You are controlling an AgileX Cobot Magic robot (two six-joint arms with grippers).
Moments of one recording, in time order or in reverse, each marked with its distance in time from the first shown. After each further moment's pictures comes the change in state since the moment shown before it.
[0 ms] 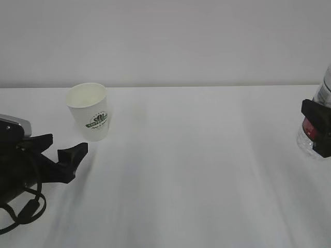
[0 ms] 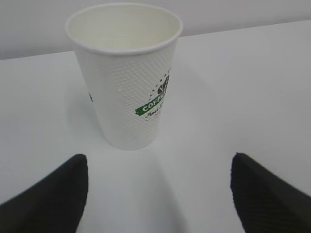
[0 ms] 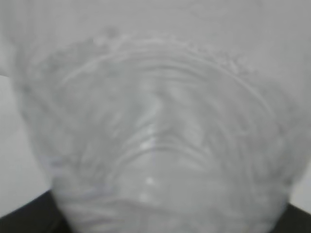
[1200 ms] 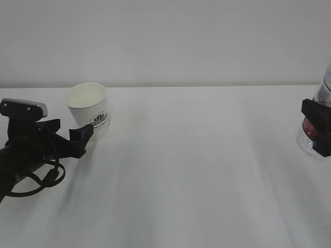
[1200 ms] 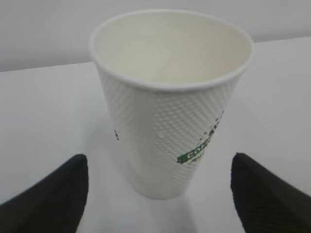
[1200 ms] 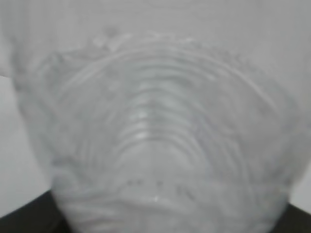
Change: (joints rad) left arm 0.070 0.144 -0.218 0.013 0.050 -0.002; right arm 0.000 0.000 -0.002 -0.002 0.006 0.004
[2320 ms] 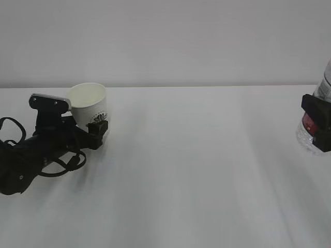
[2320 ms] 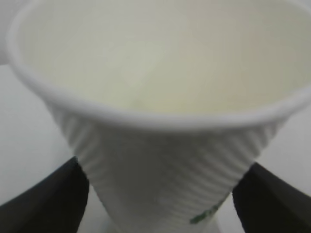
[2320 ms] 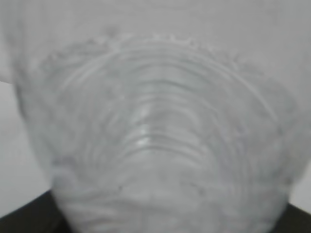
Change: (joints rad) left arm 0.002 0.159 -0.226 0.016 0.099 0.000; right arm 0.000 0.000 -0.016 0.000 0.001 0.000
